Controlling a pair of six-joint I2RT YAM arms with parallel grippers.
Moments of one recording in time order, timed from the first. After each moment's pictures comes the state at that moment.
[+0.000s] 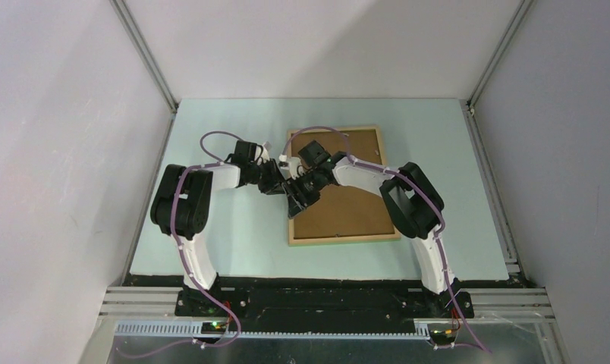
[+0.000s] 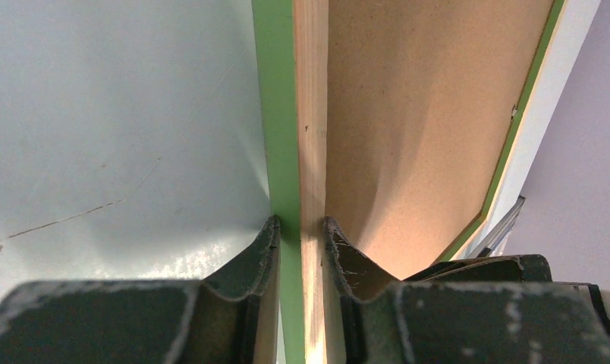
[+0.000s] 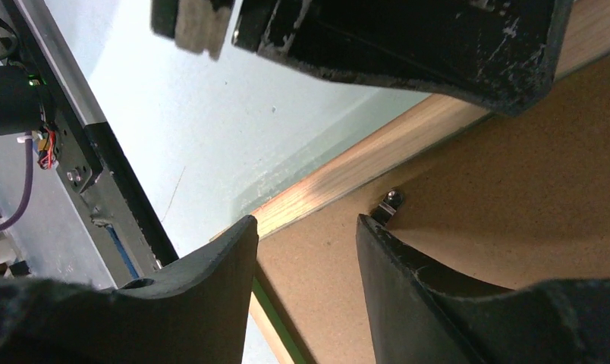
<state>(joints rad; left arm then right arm) -0.23 1.89 1.01 -0.08 0.59 -0.58 0.75 2.14 1.57 -0.49 -0.63 0.07</state>
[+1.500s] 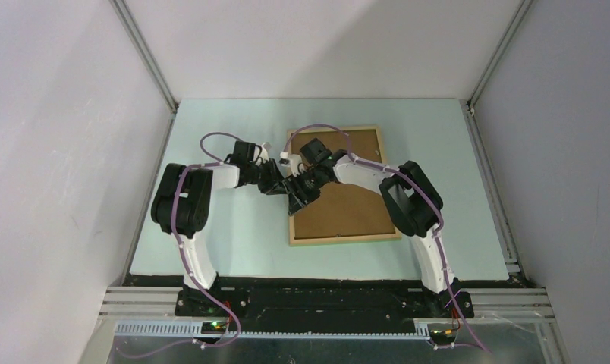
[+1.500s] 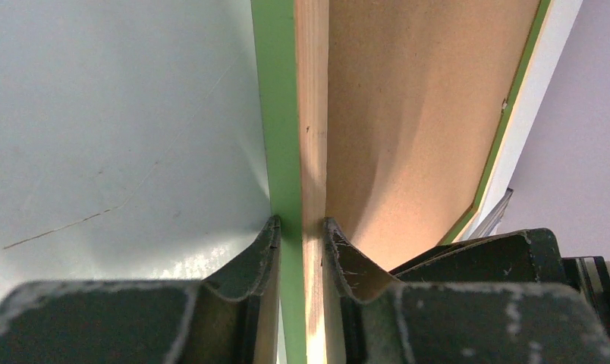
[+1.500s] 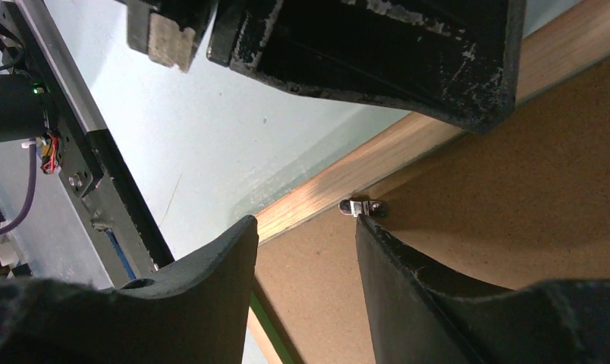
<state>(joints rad) -0.22 1.91 1.01 -0.06 0.63 -0.58 0.74 2.15 1.58 -0.49 -0.64 0.06</state>
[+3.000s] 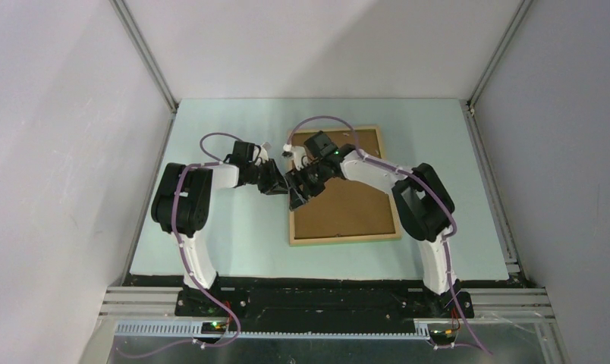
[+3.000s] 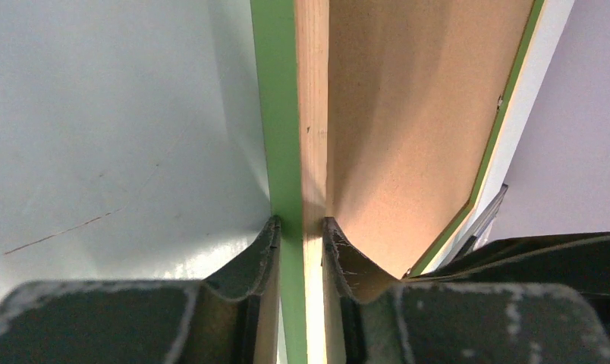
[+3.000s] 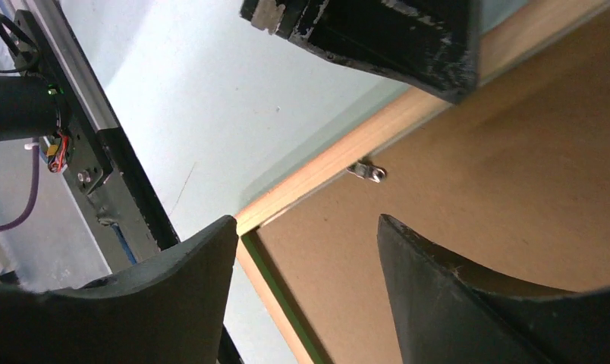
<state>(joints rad) -0.21 1.92 1.01 -0.06 0.66 -0.57 0.73 2.08 1.58 -0.52 -0.61 0.05</state>
